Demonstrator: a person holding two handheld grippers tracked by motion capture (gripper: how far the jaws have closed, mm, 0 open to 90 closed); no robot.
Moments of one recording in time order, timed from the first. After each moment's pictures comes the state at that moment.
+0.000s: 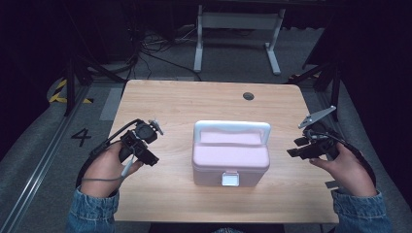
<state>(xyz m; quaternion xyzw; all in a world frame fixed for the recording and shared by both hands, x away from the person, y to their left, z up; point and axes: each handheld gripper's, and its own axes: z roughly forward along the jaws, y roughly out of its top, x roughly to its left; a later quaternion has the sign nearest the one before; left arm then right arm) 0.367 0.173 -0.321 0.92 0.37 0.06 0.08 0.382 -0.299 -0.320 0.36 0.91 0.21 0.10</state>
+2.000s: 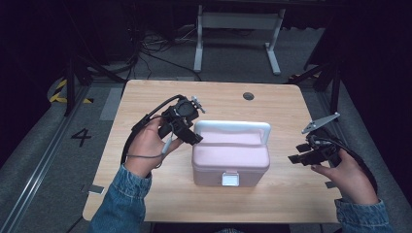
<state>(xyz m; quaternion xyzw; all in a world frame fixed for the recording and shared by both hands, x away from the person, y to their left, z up) 0.402 0.081 -0.272 0.94 0.26 0.07 0.20 0.373 -0.309 -0.335 0.38 0.90 0.22 0.07</state>
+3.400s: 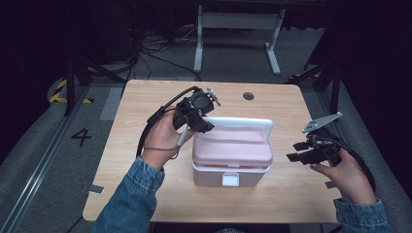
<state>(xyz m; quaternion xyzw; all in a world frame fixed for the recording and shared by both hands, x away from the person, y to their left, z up) 0.411 0.054 -0.254 0.94 0.23 0.09 0.22 0.371 -0.307 -0.331 0.36 0.90 0.26 0.07</state>
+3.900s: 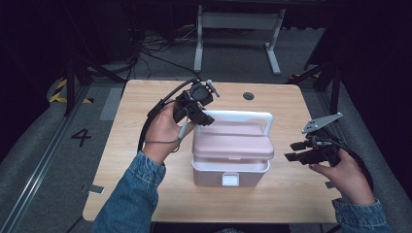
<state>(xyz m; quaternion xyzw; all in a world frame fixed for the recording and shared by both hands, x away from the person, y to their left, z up) 0.427 0.057 -0.247 0.94 0.25 0.08 0.24 0.367 -0.302 -0.326 0.33 0.90 0.28 0.08</state>
